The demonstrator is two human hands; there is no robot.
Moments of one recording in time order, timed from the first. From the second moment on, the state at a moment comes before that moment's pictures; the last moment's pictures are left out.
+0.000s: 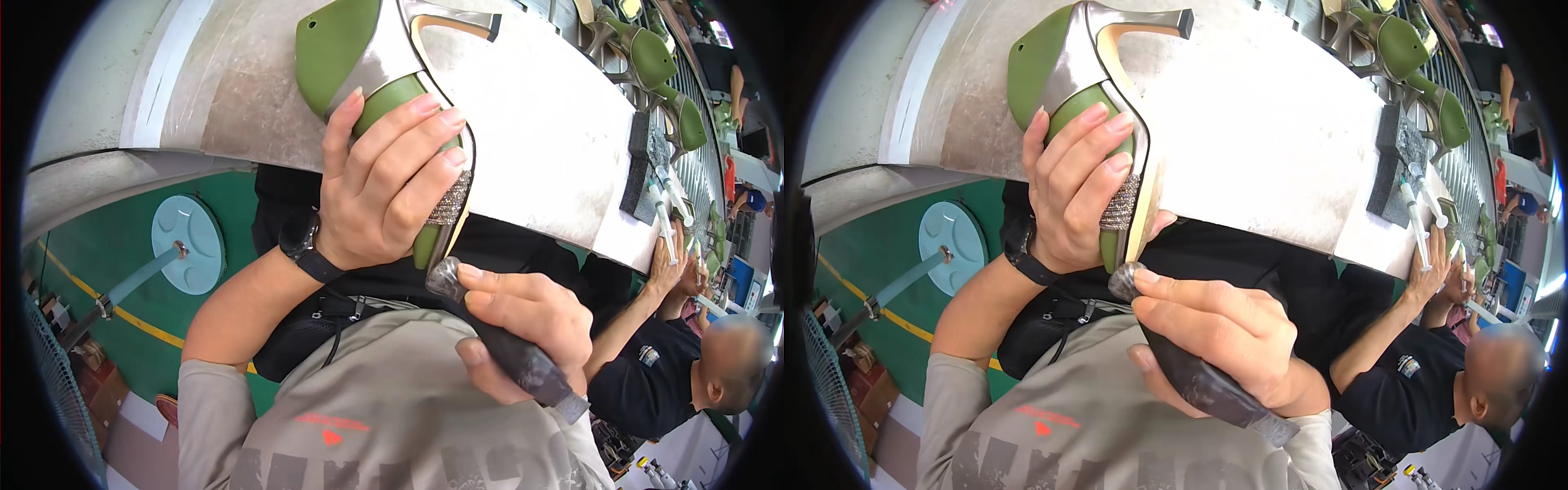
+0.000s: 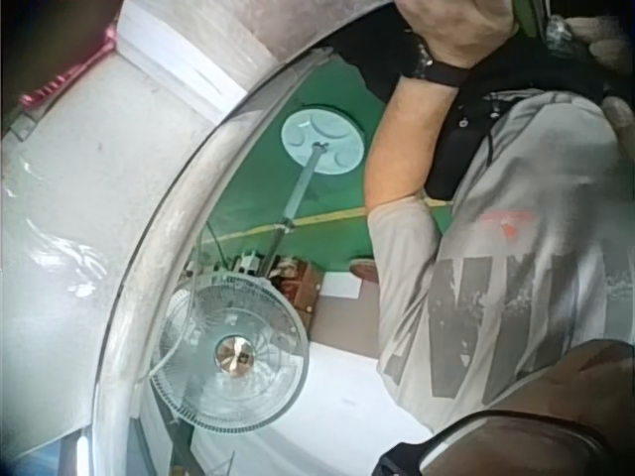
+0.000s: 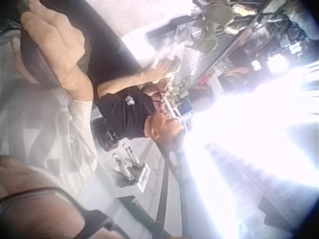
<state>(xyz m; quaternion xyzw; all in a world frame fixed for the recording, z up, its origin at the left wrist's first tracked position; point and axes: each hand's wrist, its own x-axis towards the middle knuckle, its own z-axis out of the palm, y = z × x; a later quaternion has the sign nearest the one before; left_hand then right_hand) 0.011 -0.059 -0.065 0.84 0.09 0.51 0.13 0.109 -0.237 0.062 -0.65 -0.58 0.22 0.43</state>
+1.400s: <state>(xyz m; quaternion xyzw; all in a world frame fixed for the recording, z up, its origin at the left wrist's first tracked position) 0.019 -0.069 -0.064 0.84 0.11 0.51 0.16 0.094 -0.228 0.089 -0.74 -0.59 0.16 0.27</state>
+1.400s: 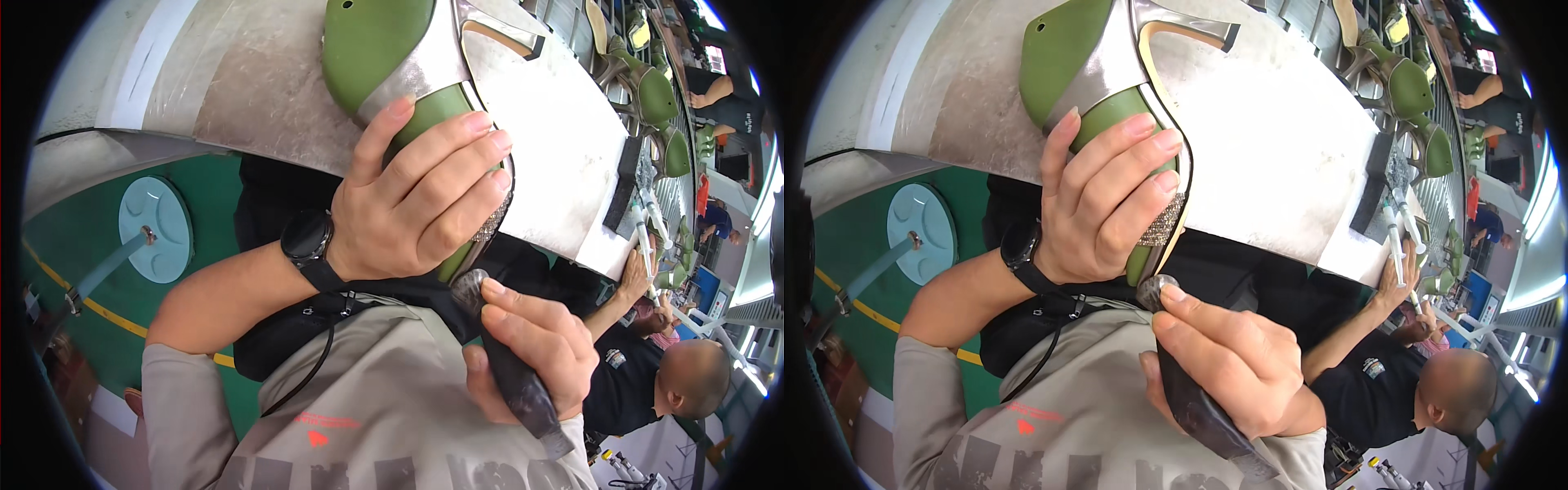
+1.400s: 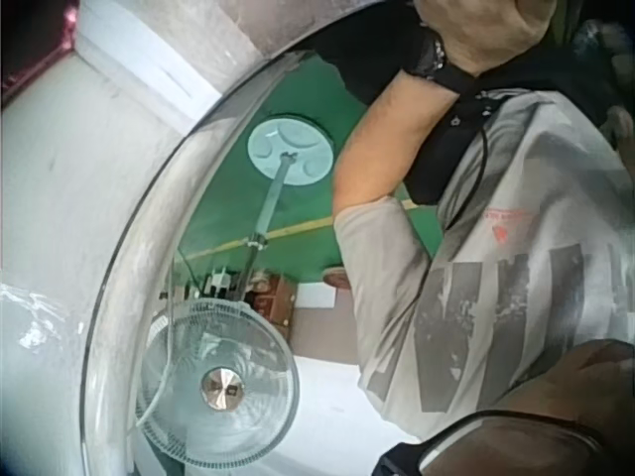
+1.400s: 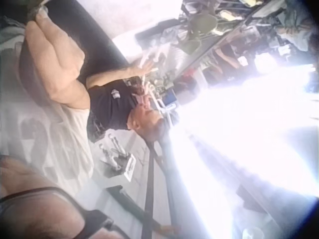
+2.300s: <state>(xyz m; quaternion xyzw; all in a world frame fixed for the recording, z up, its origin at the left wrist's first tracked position) -0.015 -0.005 0.014 0.49 0.07 0.56 0.66 0.167 -0.240 0.062 -0.77 -0.55 -0.01 0.33</state>
